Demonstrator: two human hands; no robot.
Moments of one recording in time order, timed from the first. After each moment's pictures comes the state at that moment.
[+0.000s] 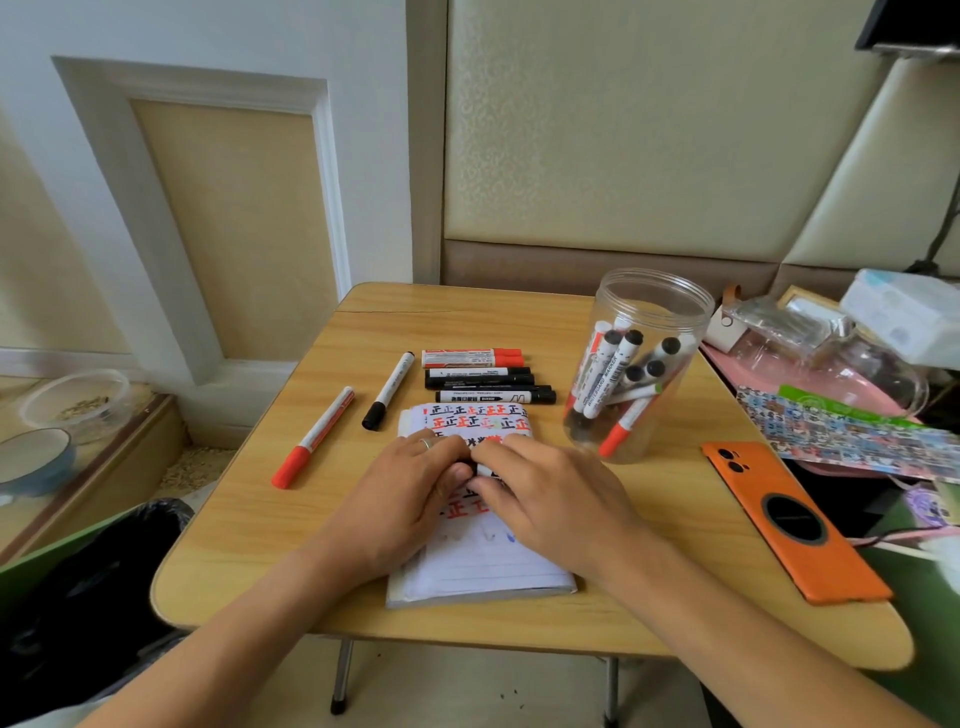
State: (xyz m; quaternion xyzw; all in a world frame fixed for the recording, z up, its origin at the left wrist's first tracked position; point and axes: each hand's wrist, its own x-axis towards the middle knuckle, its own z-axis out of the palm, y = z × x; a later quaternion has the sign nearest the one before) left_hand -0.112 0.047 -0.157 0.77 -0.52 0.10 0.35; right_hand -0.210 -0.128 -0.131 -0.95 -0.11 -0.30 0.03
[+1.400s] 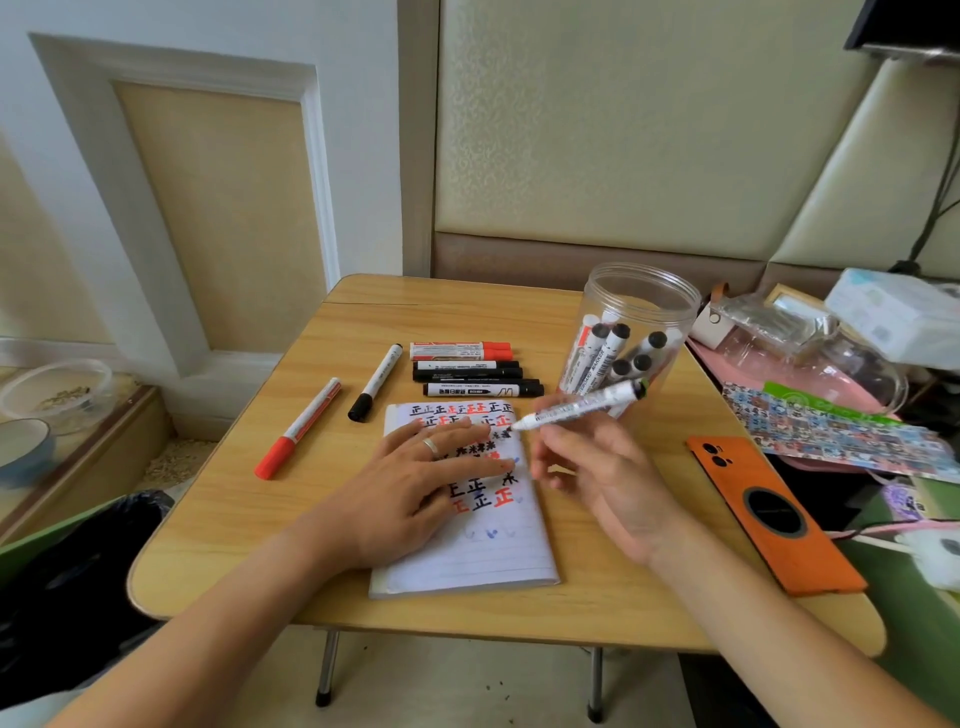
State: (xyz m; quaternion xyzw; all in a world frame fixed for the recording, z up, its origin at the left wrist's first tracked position) left_hand -0.108 0.048 -0.150 0.80 -0.56 -0.03 0.20; right_hand -0.228 -0.169 -0.126 -0.64 0.06 -0.10 0.76
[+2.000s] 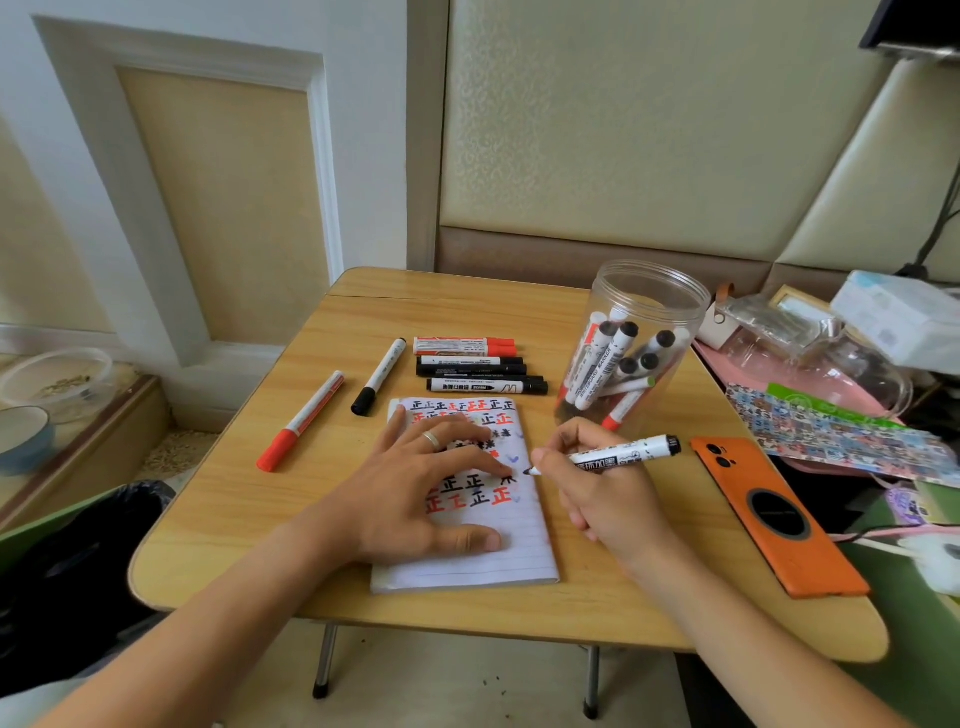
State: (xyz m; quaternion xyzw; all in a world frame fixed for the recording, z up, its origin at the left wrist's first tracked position) left_hand -0.113 0.046 -0.149 0.82 -0.53 -0.04 0.23; right_hand -0.234 -0.156 -0.139 -0.75 0.14 -0.18 0.62
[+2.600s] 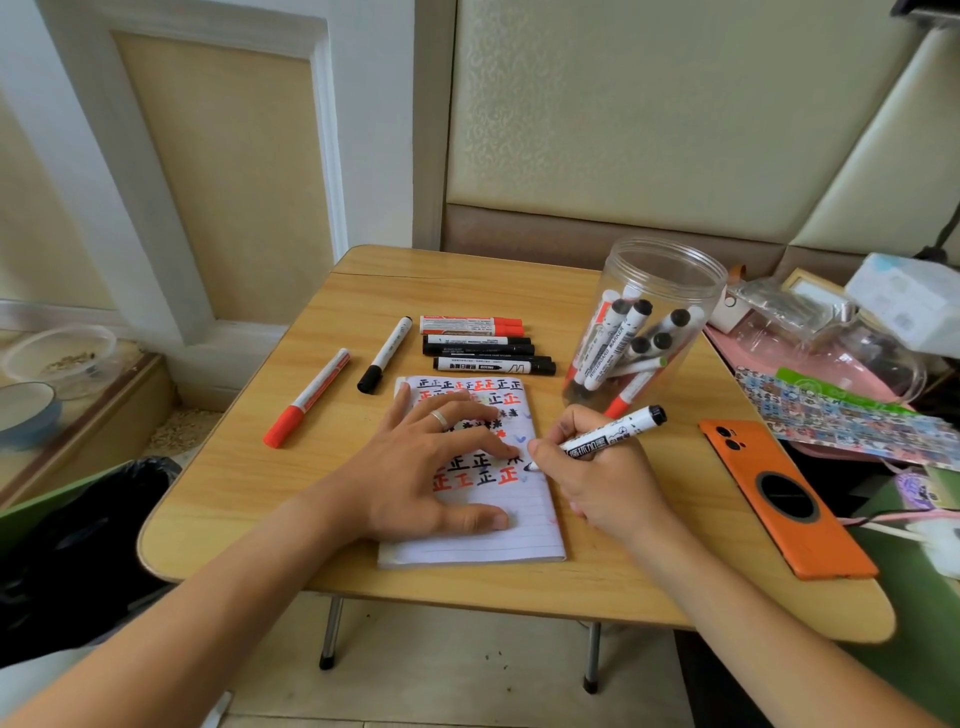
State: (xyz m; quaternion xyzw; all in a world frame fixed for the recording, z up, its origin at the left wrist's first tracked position) left_hand -0.112 0.047 -0.151 0.82 -0.53 -0.03 0.23; right_hand -0.228 -0.150 -0.143 -0.79 0.15 -0.15 0.57
